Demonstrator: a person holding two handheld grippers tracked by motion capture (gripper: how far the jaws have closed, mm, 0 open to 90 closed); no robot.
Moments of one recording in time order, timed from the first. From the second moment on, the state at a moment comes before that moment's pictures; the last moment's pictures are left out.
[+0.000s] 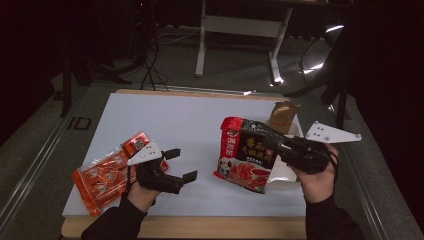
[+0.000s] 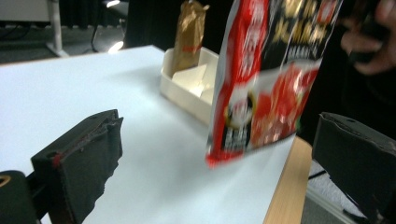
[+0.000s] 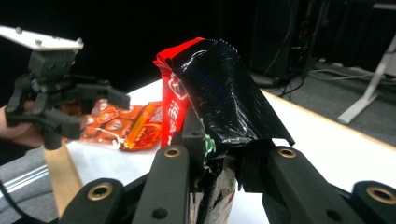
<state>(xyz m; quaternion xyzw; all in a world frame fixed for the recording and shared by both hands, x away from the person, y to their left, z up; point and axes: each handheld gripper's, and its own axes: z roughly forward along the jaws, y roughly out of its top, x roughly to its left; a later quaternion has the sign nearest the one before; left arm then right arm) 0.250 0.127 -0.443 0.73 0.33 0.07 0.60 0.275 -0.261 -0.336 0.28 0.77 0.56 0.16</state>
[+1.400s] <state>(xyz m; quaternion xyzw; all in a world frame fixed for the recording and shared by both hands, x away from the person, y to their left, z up) 0.221 0.162 -0.502 0.73 0.38 0.07 0.56 0.360 -0.368 -0.318 0.35 0.73 0.54 0.24</state>
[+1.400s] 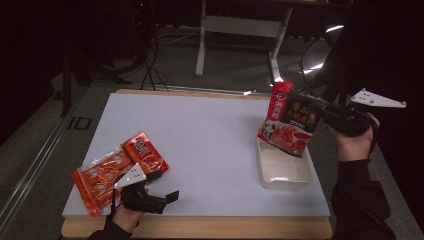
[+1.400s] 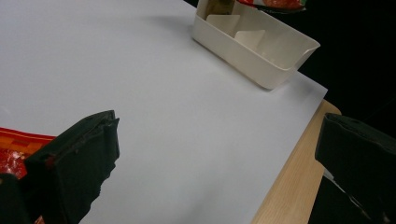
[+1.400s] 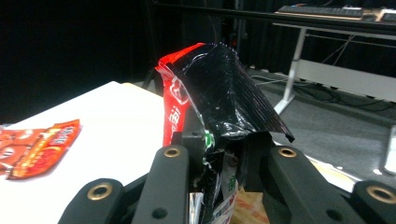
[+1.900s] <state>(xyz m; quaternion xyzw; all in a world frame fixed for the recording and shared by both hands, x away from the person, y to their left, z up) 0.222 0.161 -0.506 0.74 0.38 0.06 0.56 0.391 -0.381 -0.347 0.35 0.74 0.53 0.24</state>
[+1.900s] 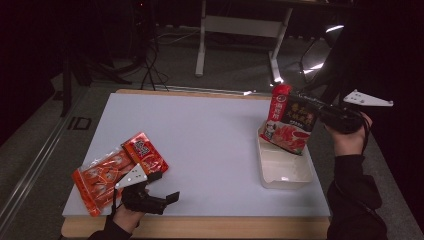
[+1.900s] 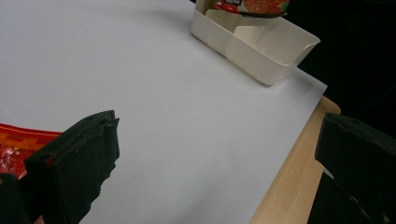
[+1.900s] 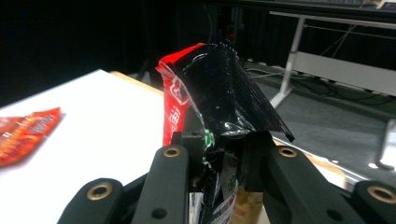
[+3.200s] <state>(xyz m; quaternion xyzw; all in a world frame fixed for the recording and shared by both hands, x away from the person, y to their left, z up) 0.223 0.157 -0.511 0.74 0.39 0.08 0.54 0.396 -0.382 -0.412 0.36 0.75 0.53 0.18</state>
